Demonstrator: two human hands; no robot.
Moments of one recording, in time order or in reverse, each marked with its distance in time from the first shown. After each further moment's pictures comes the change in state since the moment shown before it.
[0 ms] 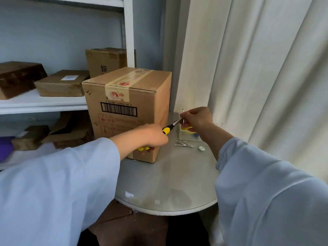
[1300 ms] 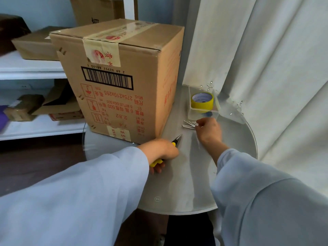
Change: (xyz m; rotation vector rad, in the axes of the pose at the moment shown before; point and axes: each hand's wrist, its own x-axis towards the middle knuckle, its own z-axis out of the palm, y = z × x) left_hand 0.085 -0.016 0.117 -0.253 -0.433 -0.309; right_hand 0.058 0.152 0.053 -0.437 0.058 0.113
